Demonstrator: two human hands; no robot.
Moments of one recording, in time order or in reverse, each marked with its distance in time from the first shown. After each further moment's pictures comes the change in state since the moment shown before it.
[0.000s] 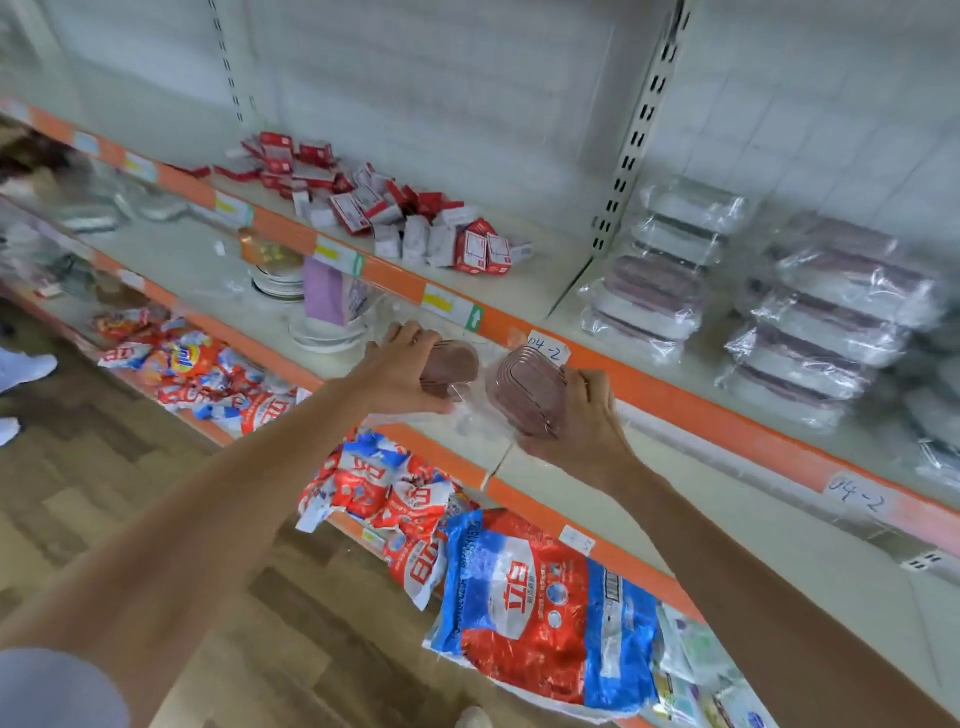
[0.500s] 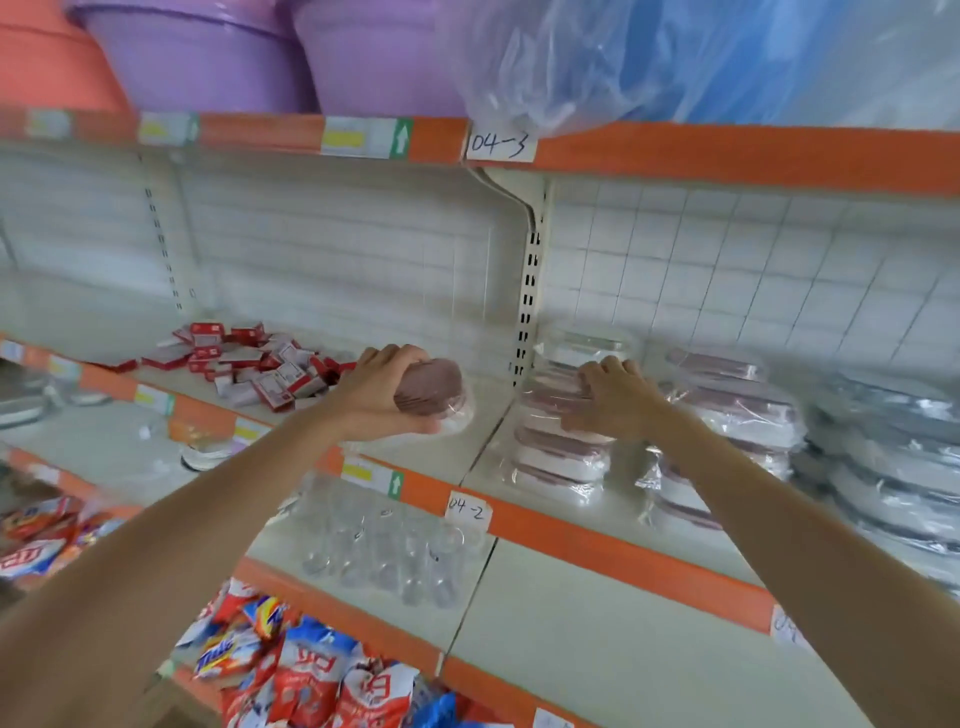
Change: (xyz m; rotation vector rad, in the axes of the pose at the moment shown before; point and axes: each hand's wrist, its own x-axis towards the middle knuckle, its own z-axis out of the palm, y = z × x) left_hand 0.097 0.072 -0.122 -0.068 0.224 0.213; right_hand 0.121 0.051 -0.185 -0.403 -0.048 0.094
